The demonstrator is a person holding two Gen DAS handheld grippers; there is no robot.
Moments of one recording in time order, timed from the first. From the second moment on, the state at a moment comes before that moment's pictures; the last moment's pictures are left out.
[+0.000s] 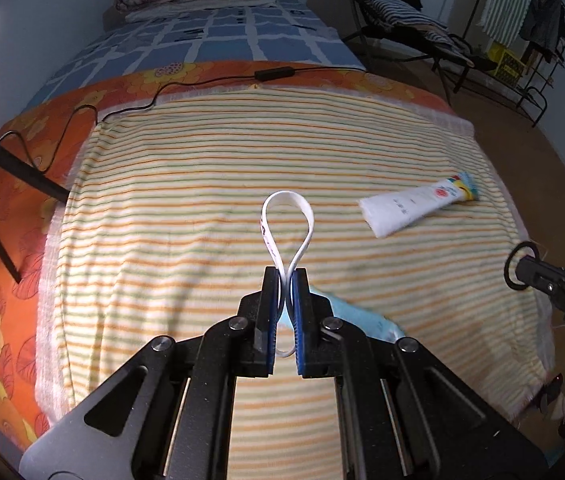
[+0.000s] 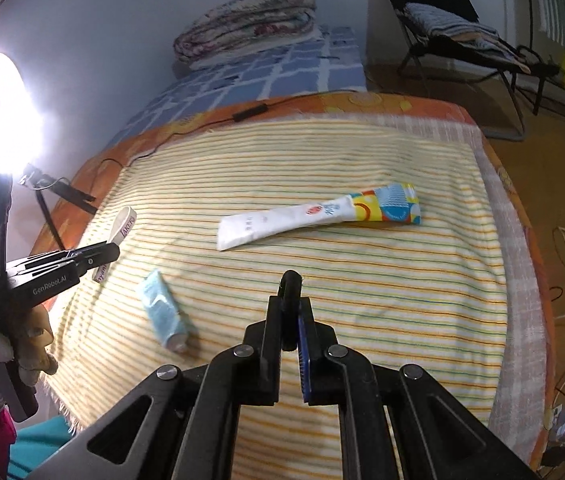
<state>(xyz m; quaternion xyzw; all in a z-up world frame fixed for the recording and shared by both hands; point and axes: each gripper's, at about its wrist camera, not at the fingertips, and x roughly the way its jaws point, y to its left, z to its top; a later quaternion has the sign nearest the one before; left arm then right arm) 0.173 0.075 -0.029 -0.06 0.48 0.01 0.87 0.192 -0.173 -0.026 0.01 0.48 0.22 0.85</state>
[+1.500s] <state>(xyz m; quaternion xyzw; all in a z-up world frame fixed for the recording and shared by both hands) -0.097 0.031 -0.094 -0.10 0.54 0.00 0.83 -0.046 -0.131 -0.058 -0.07 0.50 0.34 0.79</state>
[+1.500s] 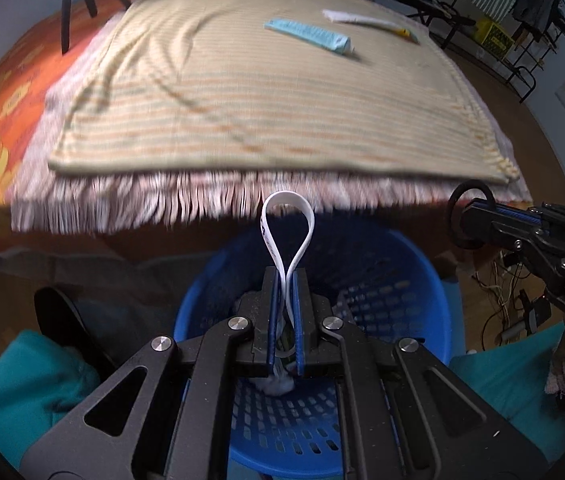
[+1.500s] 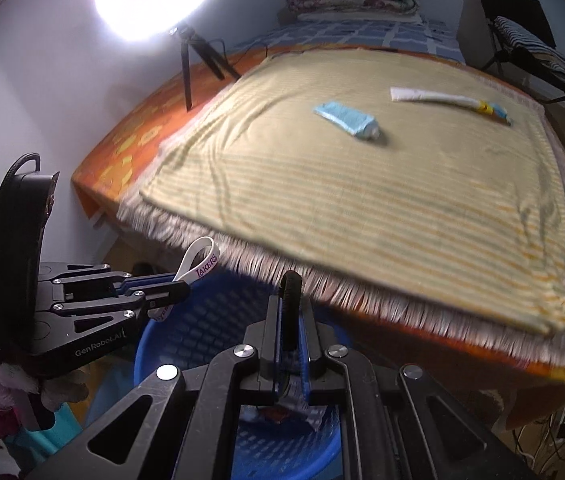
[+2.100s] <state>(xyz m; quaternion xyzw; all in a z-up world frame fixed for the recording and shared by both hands) -0.120 0.027 -0.135 -0.10 0.57 0.02 0.81 -0.073 -0.118 -0.095 -0.10 0.52 0.35 0.77</state>
